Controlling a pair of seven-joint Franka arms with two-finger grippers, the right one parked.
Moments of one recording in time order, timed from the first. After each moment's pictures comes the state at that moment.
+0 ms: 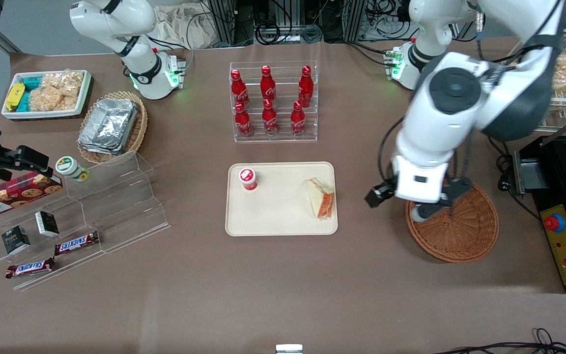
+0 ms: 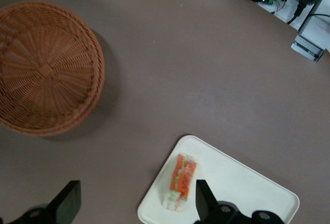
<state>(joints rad) 0.13 0.37 -0.64 -1.41 0.28 1.80 -1.06</state>
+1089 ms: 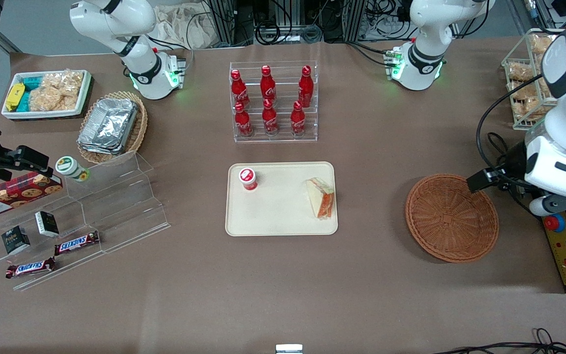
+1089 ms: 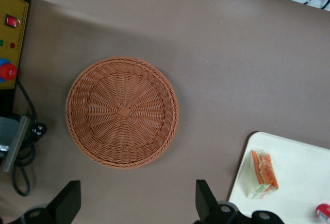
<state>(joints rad) 0.16 0.21 -0.33 -1.41 0.09 1.68 -0.42</state>
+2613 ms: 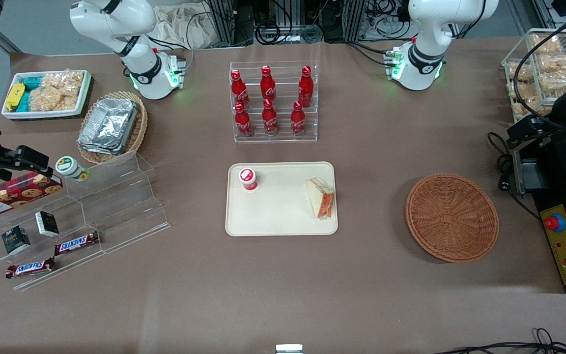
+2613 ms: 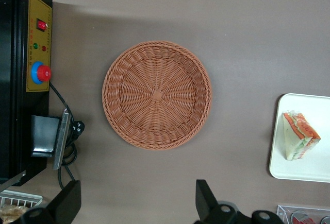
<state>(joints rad) -0.04 -0.10 0.05 -1.75 -0.01 1.75 -0.09</state>
